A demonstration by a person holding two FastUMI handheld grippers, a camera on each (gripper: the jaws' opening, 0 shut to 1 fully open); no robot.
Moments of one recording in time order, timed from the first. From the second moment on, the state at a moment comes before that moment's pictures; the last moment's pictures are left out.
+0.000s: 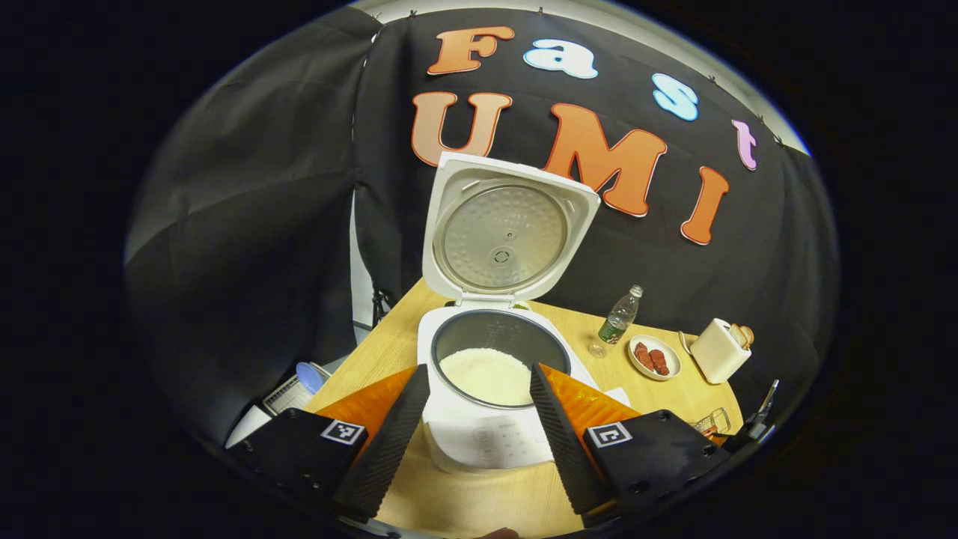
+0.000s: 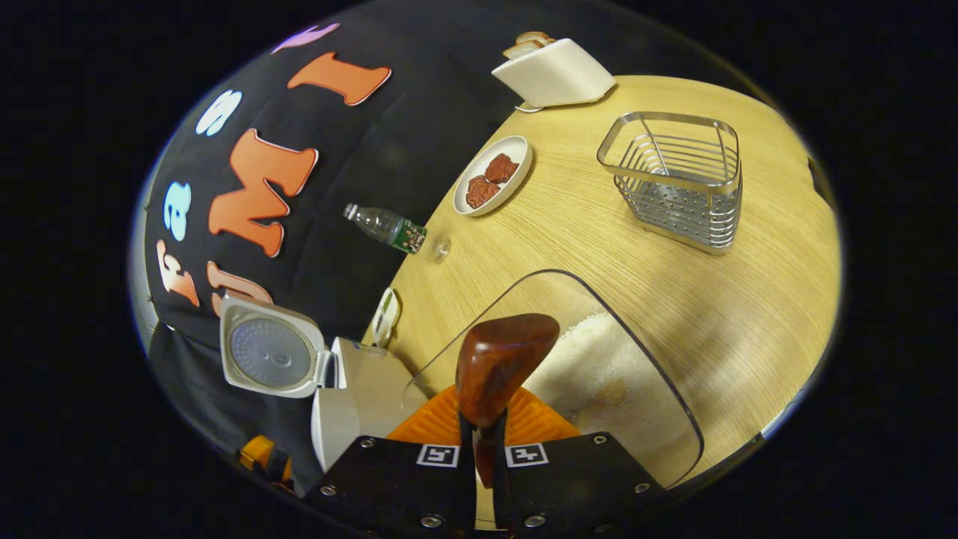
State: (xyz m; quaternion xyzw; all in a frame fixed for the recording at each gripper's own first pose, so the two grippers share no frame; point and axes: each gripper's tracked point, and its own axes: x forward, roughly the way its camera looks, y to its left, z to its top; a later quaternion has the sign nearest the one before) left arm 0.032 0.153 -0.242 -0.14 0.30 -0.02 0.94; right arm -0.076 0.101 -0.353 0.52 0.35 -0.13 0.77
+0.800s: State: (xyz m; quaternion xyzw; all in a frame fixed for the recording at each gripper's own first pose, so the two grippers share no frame) left arm 0.048 0.119 -0.207 -0.12 0.24 -0.04 0.96; right arm -0.031 0.054 -0.248 0.73 0.23 -0.05 0.64
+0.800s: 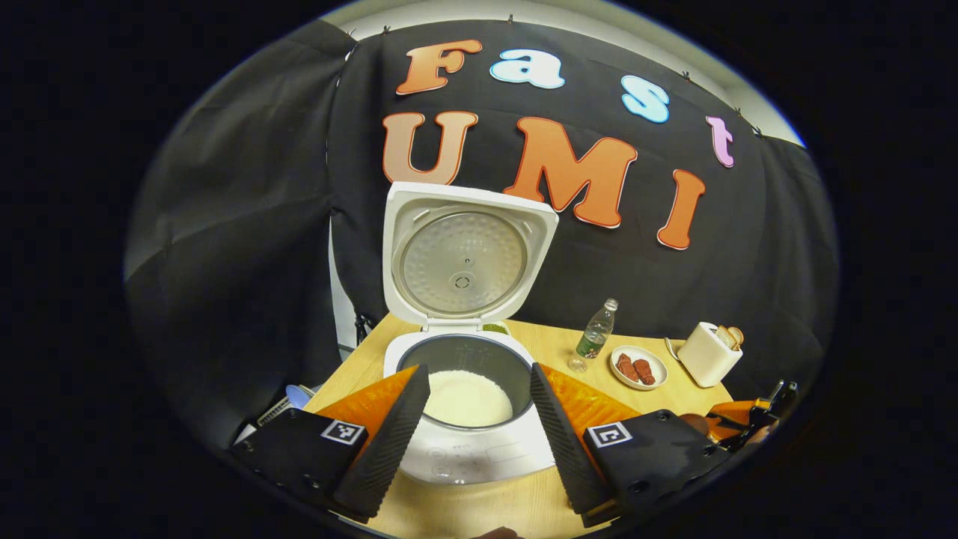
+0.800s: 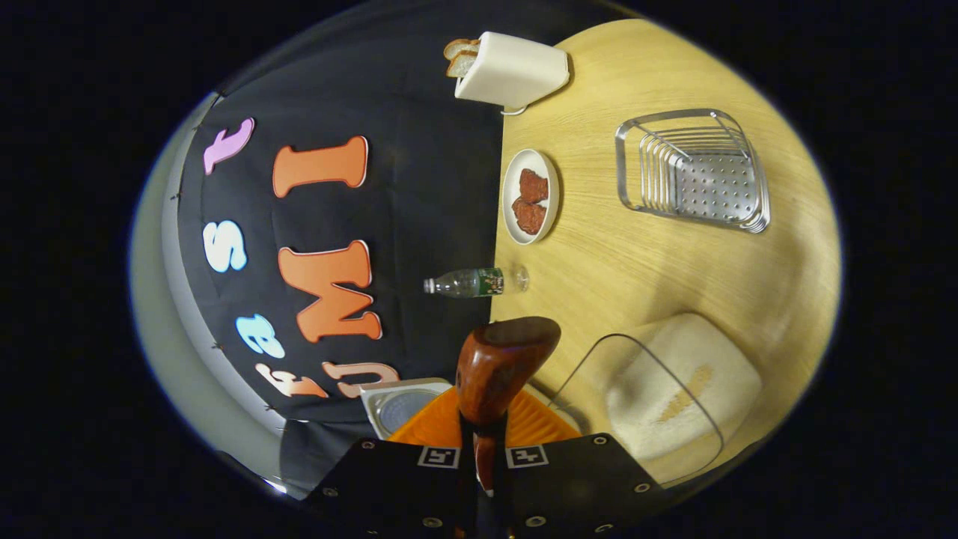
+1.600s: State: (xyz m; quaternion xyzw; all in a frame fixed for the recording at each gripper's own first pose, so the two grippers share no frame) left arm 0.015 0.215 -0.178 -0.07 0.19 0.10 0.97; right arm 0.100 0.175 -0.175 0.71 0.31 0.06 0.63
